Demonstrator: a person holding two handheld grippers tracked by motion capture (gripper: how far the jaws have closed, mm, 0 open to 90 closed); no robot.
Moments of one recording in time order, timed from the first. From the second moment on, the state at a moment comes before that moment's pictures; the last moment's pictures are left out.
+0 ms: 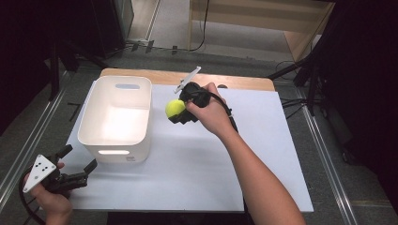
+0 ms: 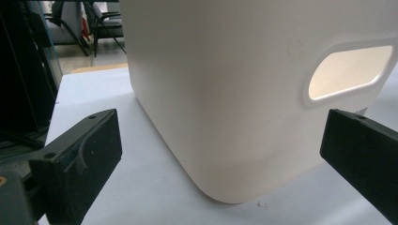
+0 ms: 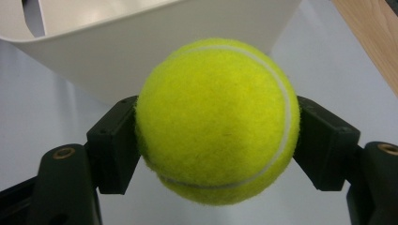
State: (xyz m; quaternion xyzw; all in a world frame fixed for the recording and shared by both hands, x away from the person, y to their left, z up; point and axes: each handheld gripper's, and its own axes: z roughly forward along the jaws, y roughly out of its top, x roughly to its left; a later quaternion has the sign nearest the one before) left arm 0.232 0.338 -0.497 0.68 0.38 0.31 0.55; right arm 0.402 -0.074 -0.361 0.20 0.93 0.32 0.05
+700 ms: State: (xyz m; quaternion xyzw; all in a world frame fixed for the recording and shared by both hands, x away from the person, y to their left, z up) left arm 0.232 0.338 -0.497 0.68 0.38 0.30 0.55; right arm 0.406 -0.042 -0.346 0.17 0.93 0.32 0.05
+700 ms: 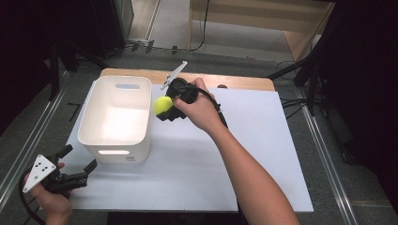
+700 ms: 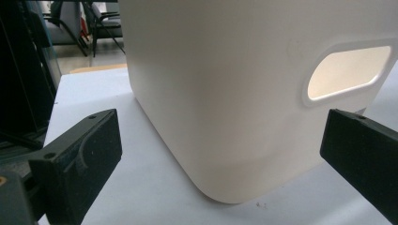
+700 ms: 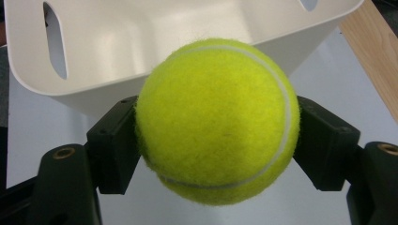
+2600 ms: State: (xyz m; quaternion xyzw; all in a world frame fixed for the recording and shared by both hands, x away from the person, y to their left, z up) left arm 0.233 0.338 -0.497 0.68 0.38 0.30 0.55; right arm 0.402 0.040 -0.346 0.12 0.94 0.31 0.04
